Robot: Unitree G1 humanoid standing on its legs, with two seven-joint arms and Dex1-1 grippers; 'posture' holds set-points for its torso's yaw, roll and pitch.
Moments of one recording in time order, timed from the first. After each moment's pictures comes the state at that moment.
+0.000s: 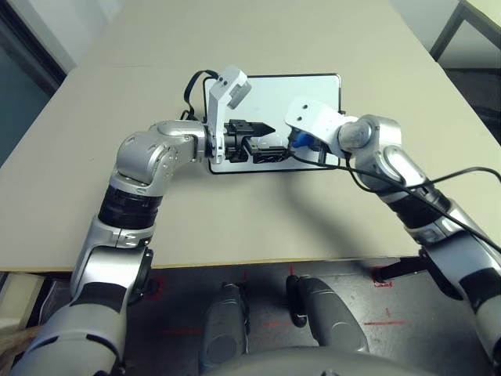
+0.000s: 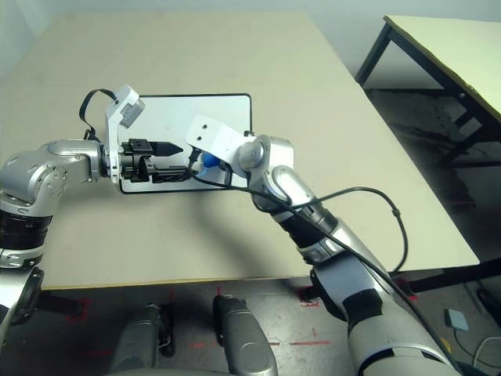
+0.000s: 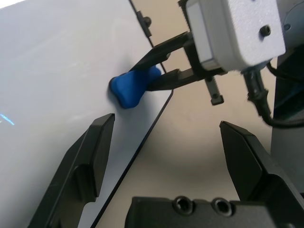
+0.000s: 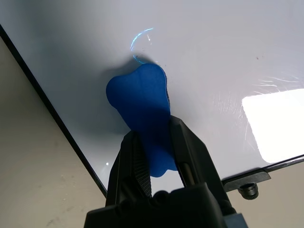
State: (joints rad) left arm -0.78 0.55 -0.14 -0.06 -0.51 0.97 -0.87; right arm -0.84 -0.53 0.53 0.01 -0.60 0.64 1.02
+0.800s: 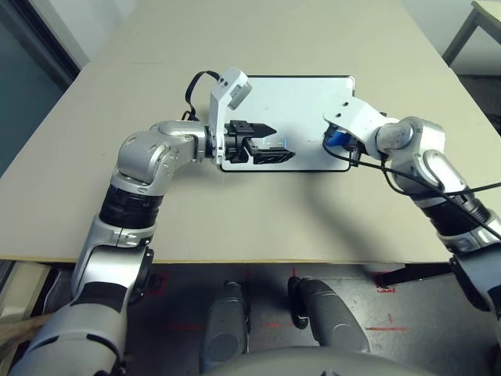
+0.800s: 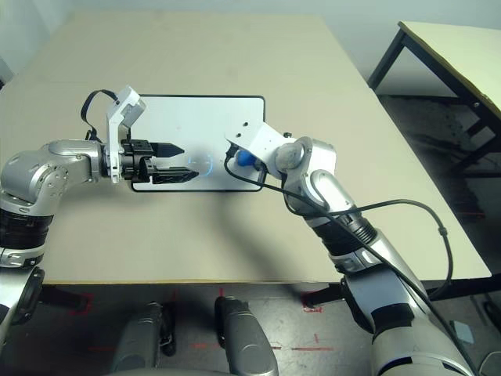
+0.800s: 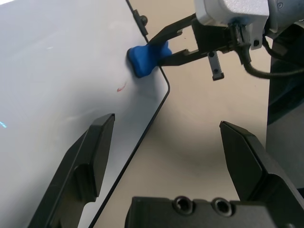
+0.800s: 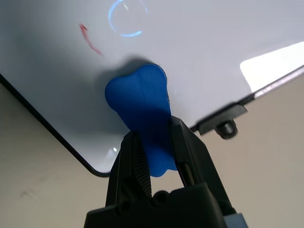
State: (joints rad) left arm -0.79 0.54 -0.14 -0.03 -0.51 0.95 -0.90; right arm -0.84 -0.52 0.49 0.02 -0.61 0.72 1.02
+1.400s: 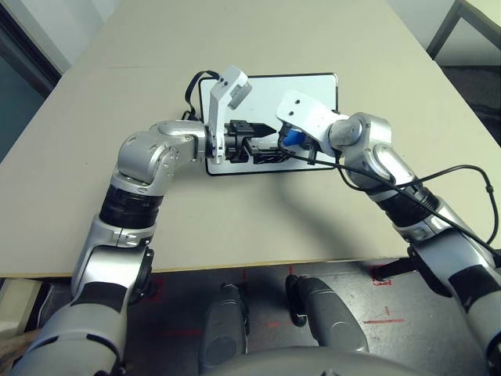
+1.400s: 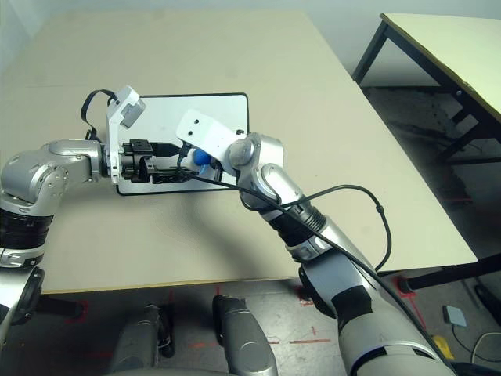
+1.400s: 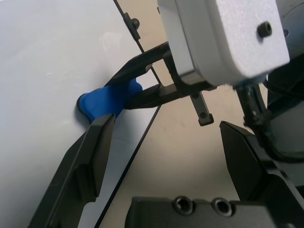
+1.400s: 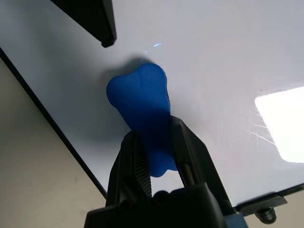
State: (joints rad) left arm -0.79 0.54 -0.14 -0.03 -0.51 0.95 -0.89; right arm -0.93 -0.35 0.56 0.09 -0.61 0.70 1.00
